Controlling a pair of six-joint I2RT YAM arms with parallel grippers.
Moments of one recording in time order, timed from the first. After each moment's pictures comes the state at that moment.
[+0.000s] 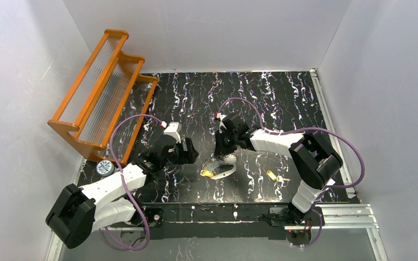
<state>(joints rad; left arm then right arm) -0.67 1.07 0.46 0.00 -0.08 -0.56 0.76 1.71 0.96 -0.17 -0.26 0.44</state>
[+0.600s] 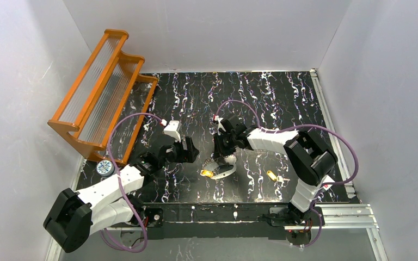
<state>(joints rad) -0.67 1.02 0.46 0.03 -0.07 -0.50 0.76 1.76 0.99 -0.19 -0.32 0.42</state>
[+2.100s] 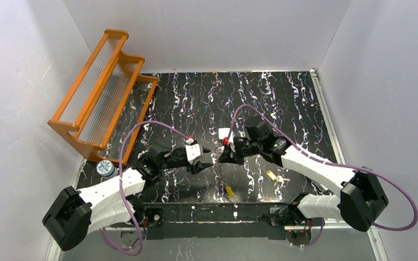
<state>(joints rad) -0.73 1.03 0.41 0.38 0.60 0.31 0.76 1.23 0.77 -0.20 -0.75 -0.46</state>
